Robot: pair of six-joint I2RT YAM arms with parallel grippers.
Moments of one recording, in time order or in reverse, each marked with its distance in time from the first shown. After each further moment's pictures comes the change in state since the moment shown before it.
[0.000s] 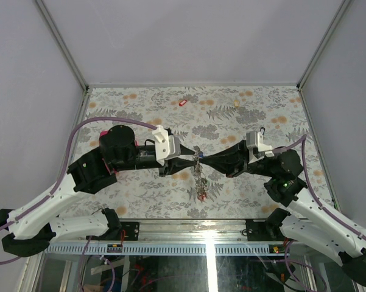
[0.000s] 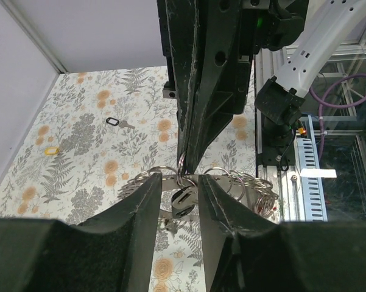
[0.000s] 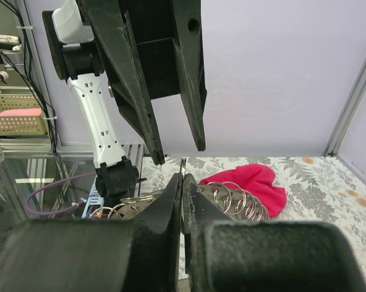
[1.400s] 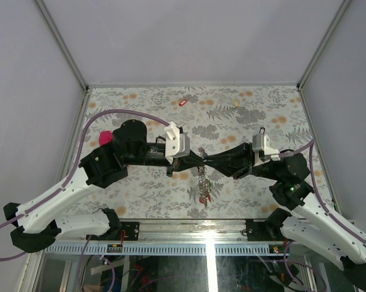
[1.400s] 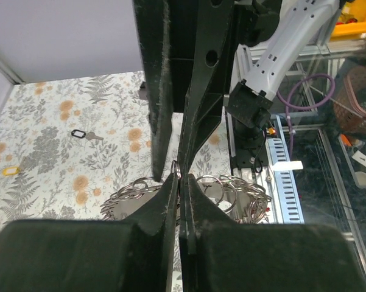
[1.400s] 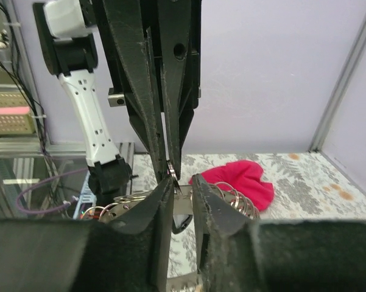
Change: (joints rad) left arm 0.017 0.080 0.021 0.044 0.133 -0.024; right arm -0.008 -0.065 0.000 -0.050 0.021 -0.011
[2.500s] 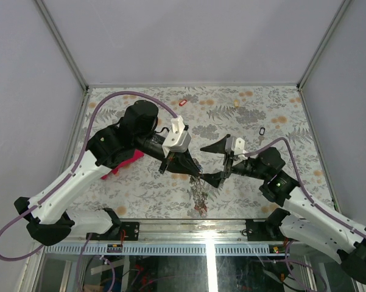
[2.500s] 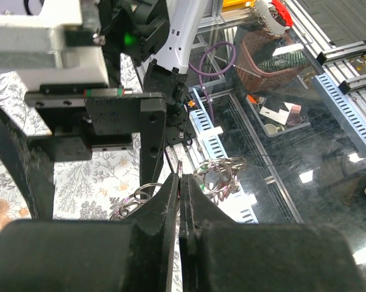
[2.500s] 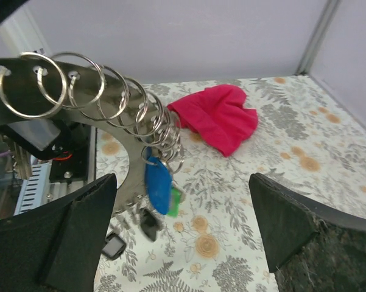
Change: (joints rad) left arm 0.156 0.166 0.212 -0.345 0.517 0.167; right arm 0.005 0.078 -0.078 -0.196 0.100 -0.250
